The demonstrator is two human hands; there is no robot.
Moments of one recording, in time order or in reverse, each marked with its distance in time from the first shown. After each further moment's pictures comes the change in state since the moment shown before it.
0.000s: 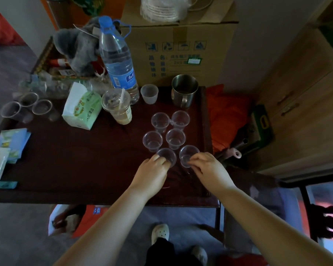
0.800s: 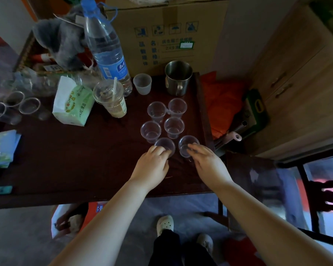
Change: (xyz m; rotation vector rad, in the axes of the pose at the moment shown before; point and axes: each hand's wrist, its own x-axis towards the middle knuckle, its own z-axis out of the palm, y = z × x) left_hand -0.005 -0.016 0.016 -0.049 -0.034 0.000; right_hand -0.017 -0.002 0.036 0.032 0.082 0.108
